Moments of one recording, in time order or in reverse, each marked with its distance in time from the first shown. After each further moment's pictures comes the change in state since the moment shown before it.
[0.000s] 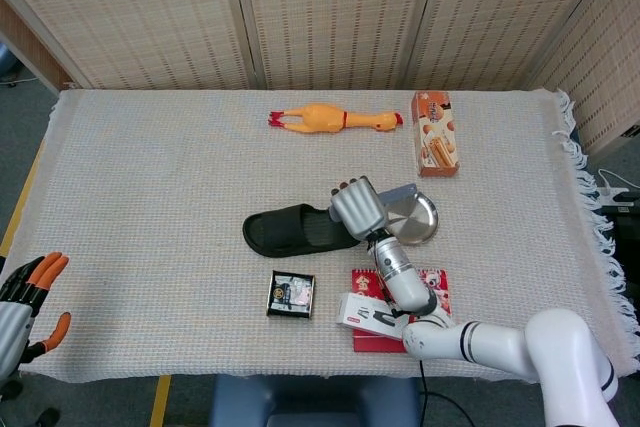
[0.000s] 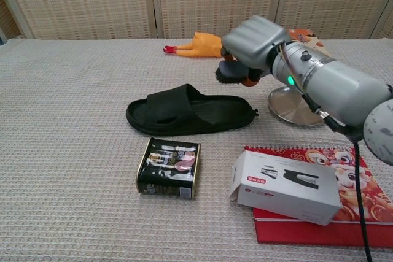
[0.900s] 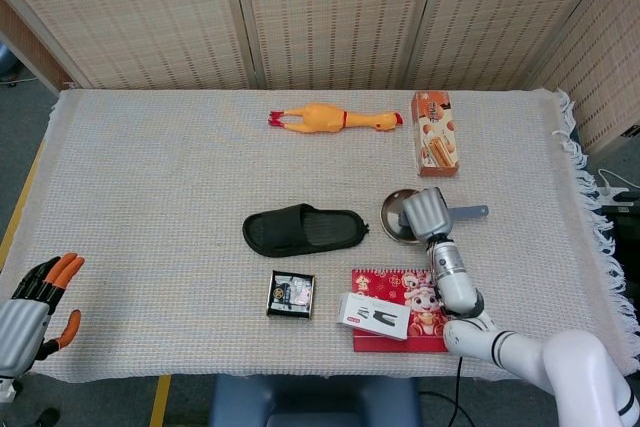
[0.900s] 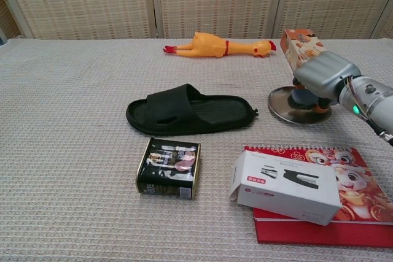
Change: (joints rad) left arm -0.020 -0.019 0.002 -0.016 -0.005 -0.044 0.062; right arm -0.145 -0.041 -0.080 0.282 0.047 -0.082 0.089
